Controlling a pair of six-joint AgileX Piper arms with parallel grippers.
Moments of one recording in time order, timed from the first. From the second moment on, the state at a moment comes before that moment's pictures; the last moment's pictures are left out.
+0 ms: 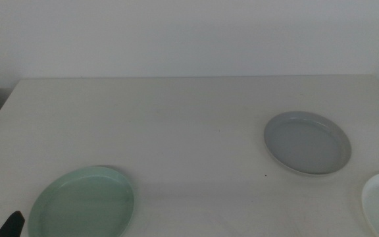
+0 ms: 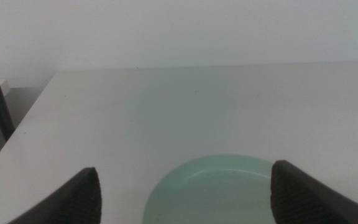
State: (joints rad) left arm -0.07 -0.01 0.03 -0.11 0.19 0.05; right arm -0.02 -0.01 0.03 0.03 0.28 -0.09
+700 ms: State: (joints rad) left arm -0.07 -0.01 0.03 -0.11 0.19 0.05; right arm -0.02 0.41 -0.59 0.04 0.72 -0.03
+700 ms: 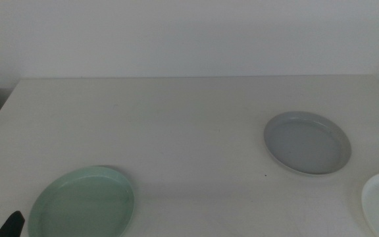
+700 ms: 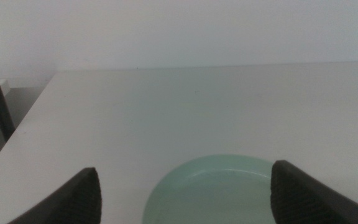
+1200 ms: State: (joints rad) left arm -0.07 -0.01 0.03 -0.11 0.19 0.05; right arm -0.02 1.04 -1.03 0.06 0.89 0.08
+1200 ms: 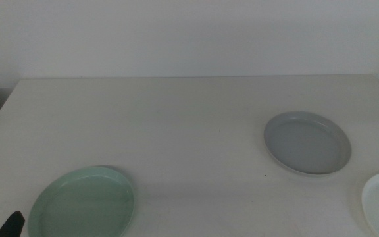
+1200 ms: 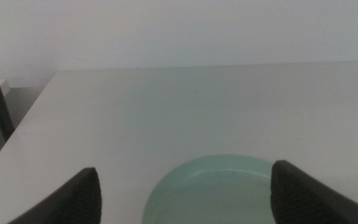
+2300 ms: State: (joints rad) left arm -0.07 -0.01 0.03 -0.11 0.19 0.05; right arm -0.07 2.05 -1.45 0.09 0.86 0.01
